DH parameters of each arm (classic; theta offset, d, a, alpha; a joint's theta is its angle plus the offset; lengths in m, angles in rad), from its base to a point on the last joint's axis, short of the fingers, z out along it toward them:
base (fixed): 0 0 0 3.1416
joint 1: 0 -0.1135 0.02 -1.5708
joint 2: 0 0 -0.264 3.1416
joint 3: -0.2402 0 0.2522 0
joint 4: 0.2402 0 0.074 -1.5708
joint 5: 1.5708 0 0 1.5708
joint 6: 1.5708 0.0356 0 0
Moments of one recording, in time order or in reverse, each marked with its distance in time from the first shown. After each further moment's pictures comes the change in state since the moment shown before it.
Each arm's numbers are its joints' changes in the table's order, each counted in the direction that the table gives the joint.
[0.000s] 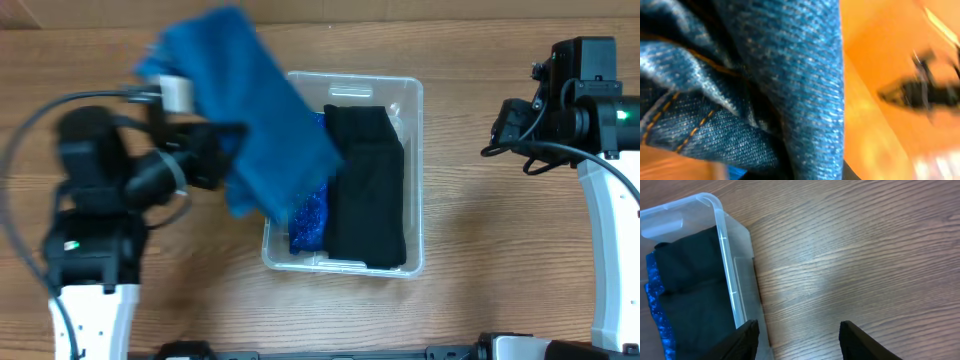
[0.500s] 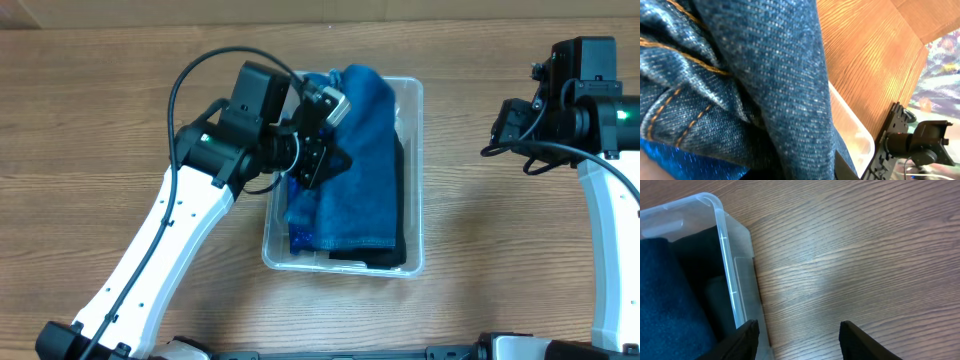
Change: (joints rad) left arm 0.432 -0.449 -0.261 0.238 -0.112 0.355; right arm 0.000 0.000 0.000 -0.001 0.001 -0.003
